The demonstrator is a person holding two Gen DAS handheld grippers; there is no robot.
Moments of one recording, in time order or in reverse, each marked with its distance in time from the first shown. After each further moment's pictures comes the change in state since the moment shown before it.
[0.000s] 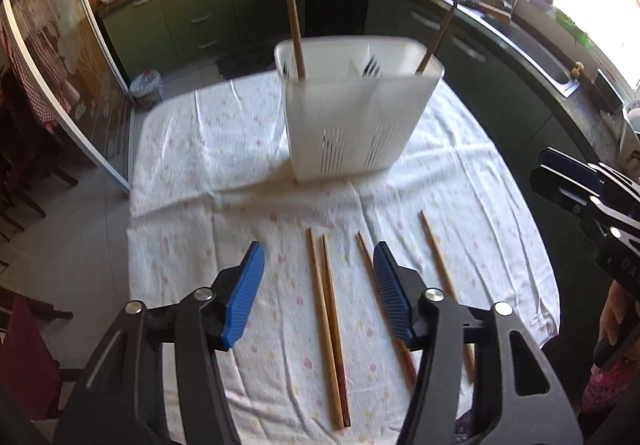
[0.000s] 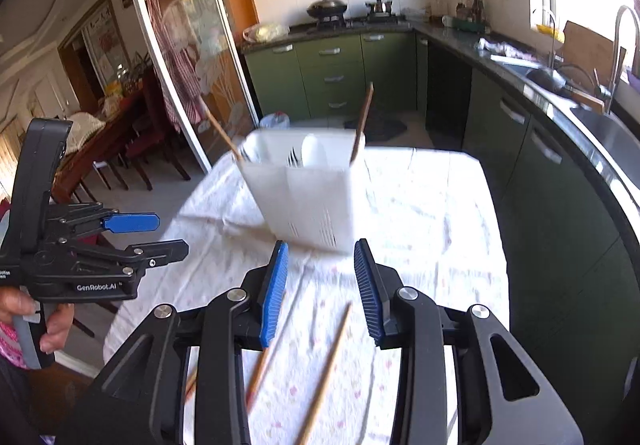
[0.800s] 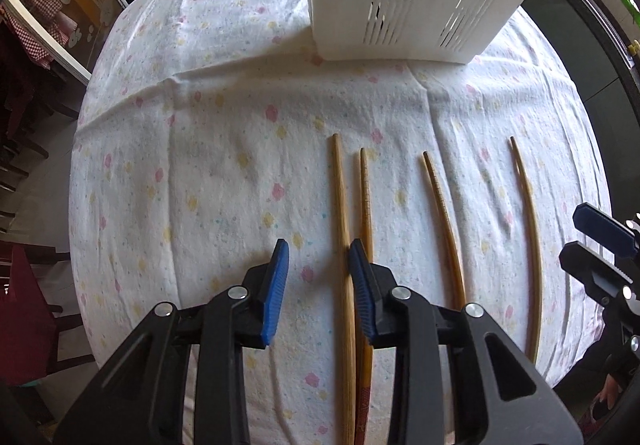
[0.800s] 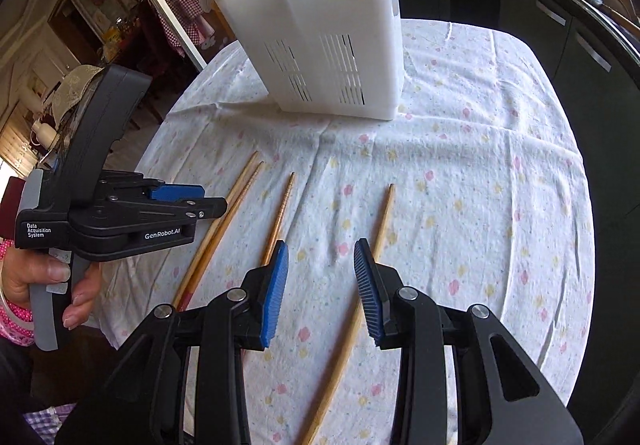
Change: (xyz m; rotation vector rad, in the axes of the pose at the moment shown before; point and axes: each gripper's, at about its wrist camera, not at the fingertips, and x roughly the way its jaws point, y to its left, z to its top) left arm 0.110 0.012 -0.014 -0.070 0.233 0.069; right arm 0.083 0.002 -0.048 0.037 0.231 0.062
